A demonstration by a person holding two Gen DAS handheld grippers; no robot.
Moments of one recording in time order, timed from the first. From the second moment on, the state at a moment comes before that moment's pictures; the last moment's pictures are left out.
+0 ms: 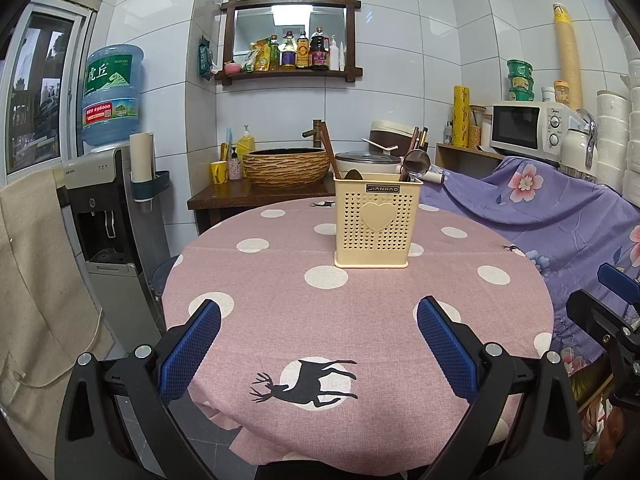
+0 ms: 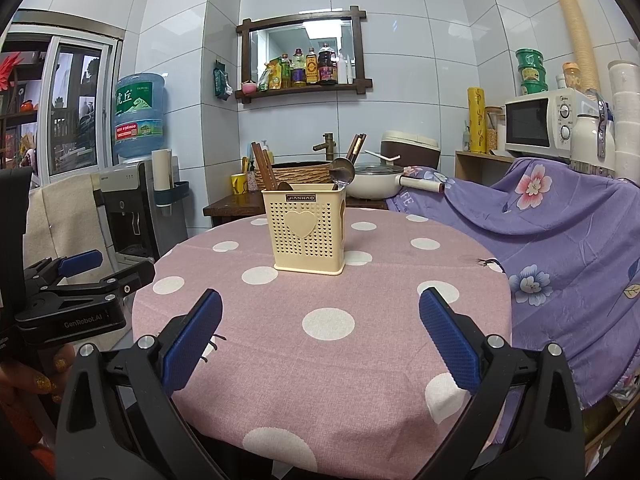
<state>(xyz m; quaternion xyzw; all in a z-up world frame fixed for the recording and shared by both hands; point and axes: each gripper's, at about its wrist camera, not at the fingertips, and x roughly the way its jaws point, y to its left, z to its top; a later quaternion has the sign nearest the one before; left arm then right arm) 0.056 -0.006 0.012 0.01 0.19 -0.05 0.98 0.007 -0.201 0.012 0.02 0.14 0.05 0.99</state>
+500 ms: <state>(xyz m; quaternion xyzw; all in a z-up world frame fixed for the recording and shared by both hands) 0.053 -0.004 0.011 0.01 0.19 -0.06 0.98 0.007 -0.201 0.011 0.02 0.14 0.05 0.99</state>
